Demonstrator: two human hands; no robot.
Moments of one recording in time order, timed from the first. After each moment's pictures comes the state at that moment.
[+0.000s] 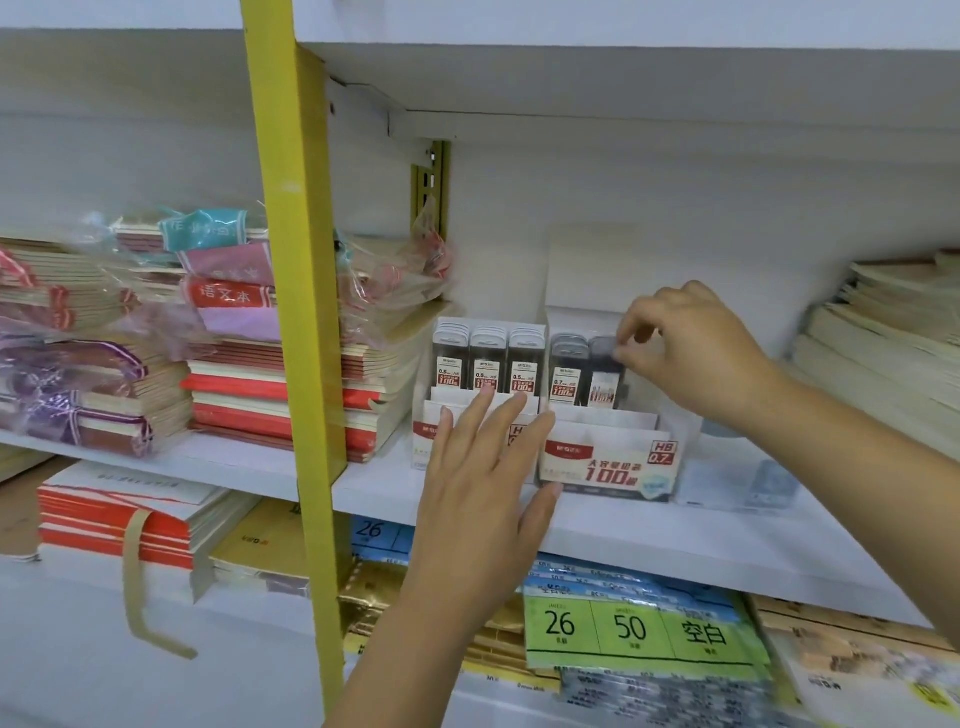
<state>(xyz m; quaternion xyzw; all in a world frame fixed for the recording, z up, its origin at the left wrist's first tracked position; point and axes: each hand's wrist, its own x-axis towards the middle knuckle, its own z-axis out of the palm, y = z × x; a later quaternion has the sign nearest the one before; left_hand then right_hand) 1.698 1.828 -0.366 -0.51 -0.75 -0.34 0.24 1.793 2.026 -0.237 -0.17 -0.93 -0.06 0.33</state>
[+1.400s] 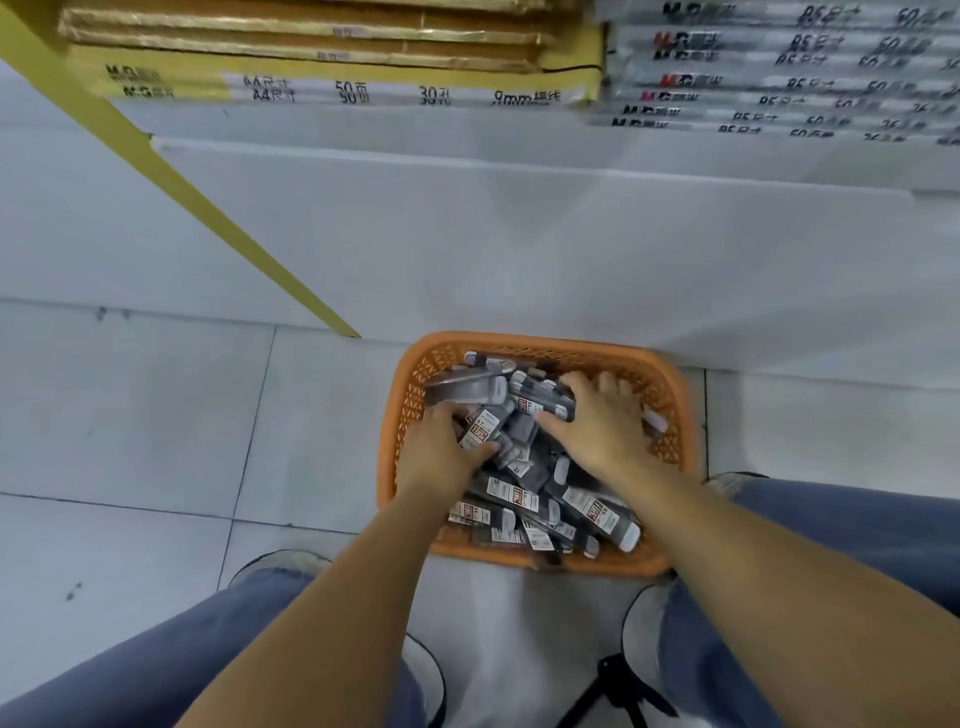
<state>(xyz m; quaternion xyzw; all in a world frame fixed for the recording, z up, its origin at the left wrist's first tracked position) 1.781 1.742 -0.810 -0.20 -0.89 -0.20 -0.35 1.907 1.899 -0.818 -0.43 -0.86 0.23 -0.13</state>
